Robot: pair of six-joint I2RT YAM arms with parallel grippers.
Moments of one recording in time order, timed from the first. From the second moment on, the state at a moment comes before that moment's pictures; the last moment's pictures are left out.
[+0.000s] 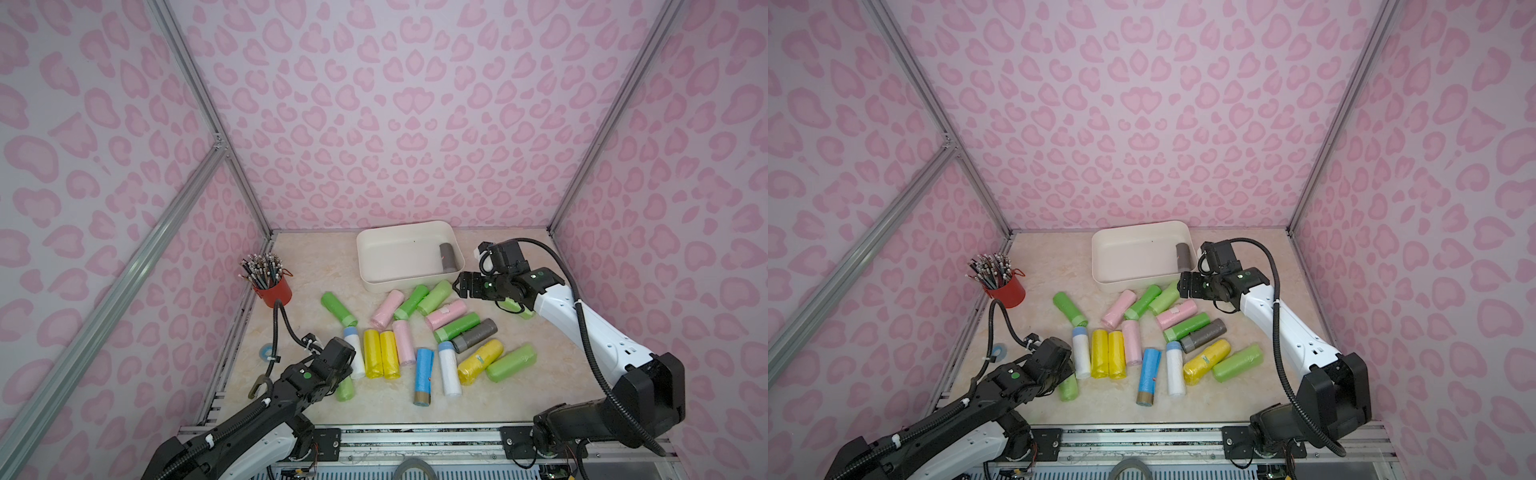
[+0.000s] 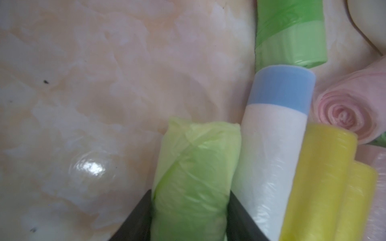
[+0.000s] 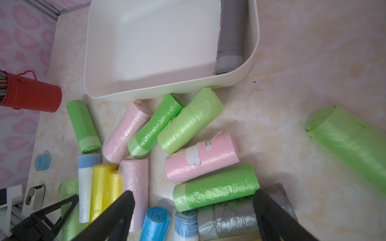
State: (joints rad) left arm -0.66 0.86 0.35 -0.61 -0.28 -1.19; right arm 0.43 1.42 1.22 -0.67 -0.17 0.38
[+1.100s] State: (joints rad) left arm -0.60 0.88 0.49 -0.58 -0.32 -1.03; right arm 0.43 1.45 1.21 -0.68 -0.21 0.37
